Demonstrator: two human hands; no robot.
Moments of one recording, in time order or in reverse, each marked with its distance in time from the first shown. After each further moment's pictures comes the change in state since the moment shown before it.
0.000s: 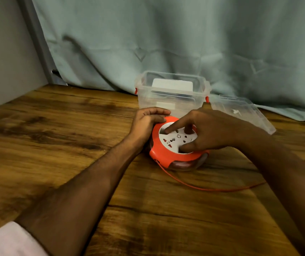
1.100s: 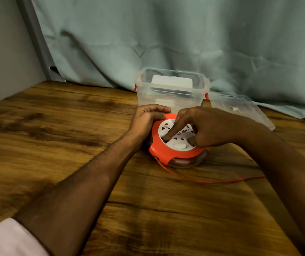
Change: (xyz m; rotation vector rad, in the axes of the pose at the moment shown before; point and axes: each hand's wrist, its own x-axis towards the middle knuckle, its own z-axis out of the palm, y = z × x) left_hand -0.002 0.000 0.000 0.057 -0.004 0.008; right_hand 0.001 -0.002 -0.001 0.123 -0.101 -0.016
